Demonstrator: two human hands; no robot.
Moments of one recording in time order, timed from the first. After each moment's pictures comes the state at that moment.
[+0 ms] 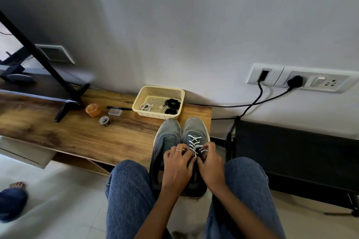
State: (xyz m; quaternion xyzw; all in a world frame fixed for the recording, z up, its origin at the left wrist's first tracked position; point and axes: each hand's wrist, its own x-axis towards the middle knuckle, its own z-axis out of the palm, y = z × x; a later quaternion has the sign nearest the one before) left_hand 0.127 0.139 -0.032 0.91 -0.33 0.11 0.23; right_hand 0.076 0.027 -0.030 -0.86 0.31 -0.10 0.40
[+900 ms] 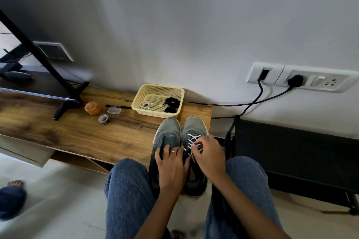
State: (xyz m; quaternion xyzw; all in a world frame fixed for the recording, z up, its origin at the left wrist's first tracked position) left_hand 0.124 0.143 -0.036 0.96 -0.24 0.12 0.09; right_hand 0.091 0.024 0.006 -0.91 0.24 -0.13 0.31
